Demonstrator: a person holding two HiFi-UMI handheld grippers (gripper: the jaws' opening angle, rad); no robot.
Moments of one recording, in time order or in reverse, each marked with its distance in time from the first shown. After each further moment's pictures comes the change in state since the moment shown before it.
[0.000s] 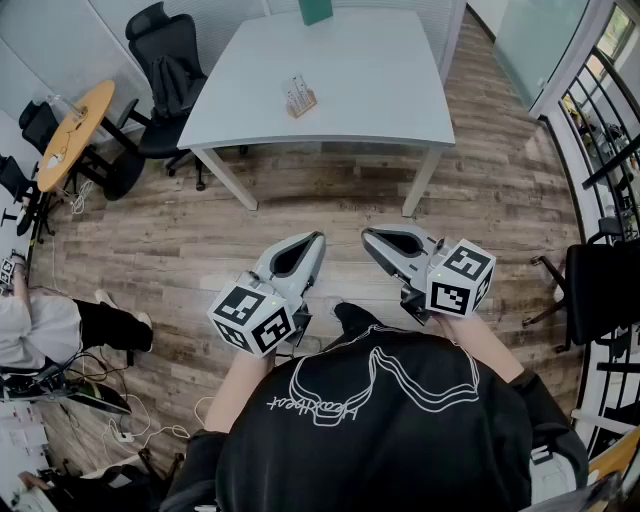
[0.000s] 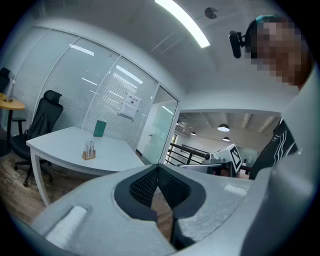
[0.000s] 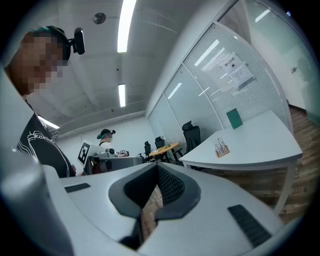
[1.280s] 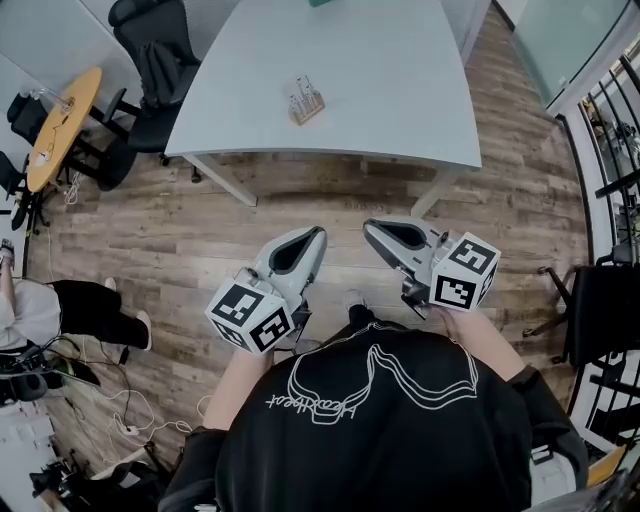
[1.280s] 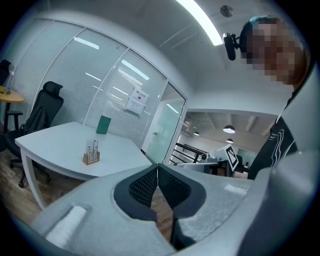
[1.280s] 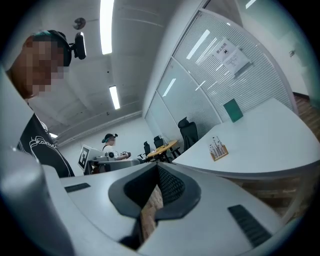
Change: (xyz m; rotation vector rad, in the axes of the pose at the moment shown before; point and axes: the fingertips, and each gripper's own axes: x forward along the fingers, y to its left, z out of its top) left arm 0.099 0.120 0.022 -0.044 0.027 0.002; right arm 0.086 -0.134 0.032 0.089 0.014 0.020
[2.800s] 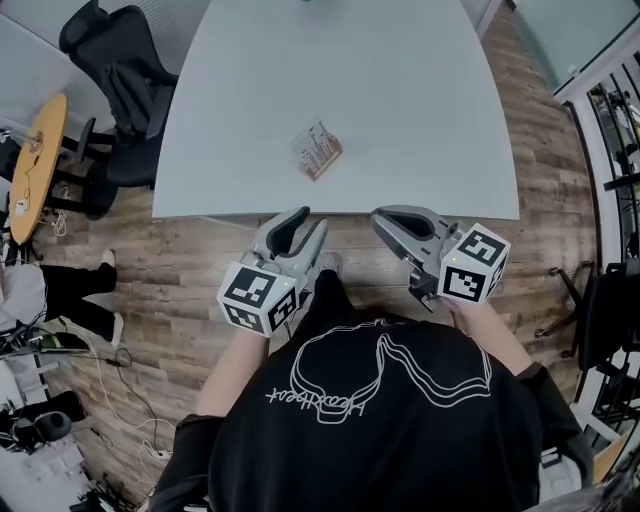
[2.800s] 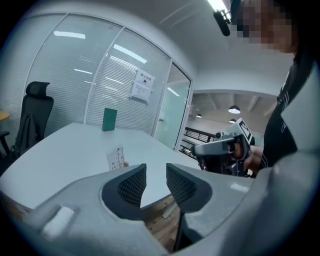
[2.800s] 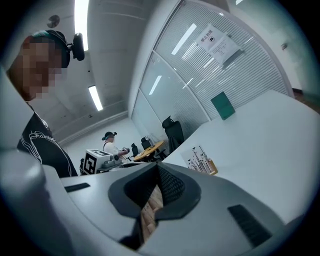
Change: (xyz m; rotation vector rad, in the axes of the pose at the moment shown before) left arm 0.148 0.246 0.033 0.119 0.179 0.020; right arm 0.155 -0.193 0.067 0.079 0.015 -0.108
